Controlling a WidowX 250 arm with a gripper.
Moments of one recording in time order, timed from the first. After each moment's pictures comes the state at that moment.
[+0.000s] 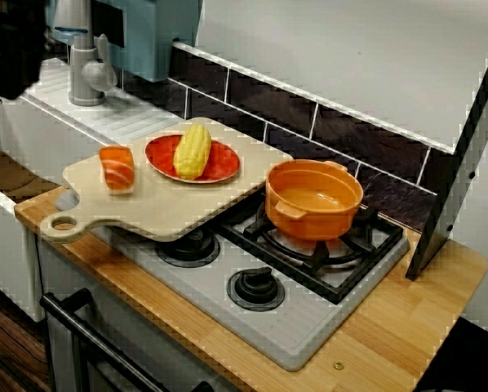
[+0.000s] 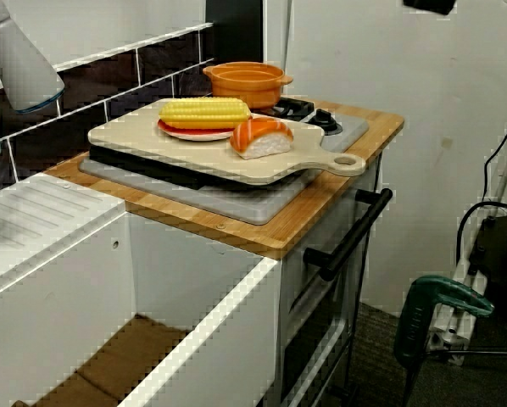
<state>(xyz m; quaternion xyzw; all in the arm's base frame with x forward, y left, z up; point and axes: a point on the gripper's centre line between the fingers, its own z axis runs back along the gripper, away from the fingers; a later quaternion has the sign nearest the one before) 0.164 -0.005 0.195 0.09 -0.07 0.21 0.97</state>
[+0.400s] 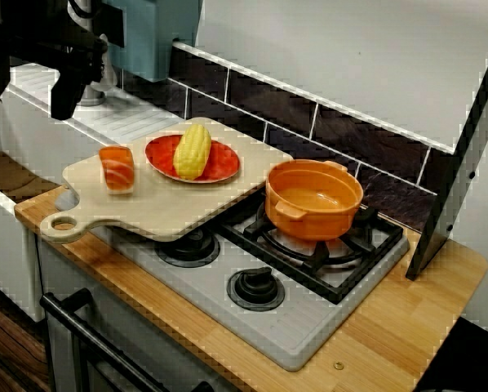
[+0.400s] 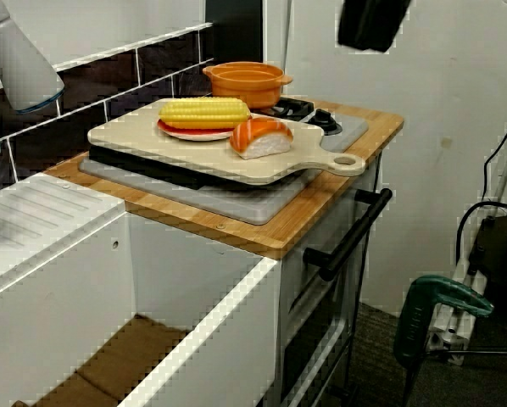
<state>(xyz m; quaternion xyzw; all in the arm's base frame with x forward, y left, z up) 0.204 0.016 0.165 0.14 -0.10 0.30 0.94</state>
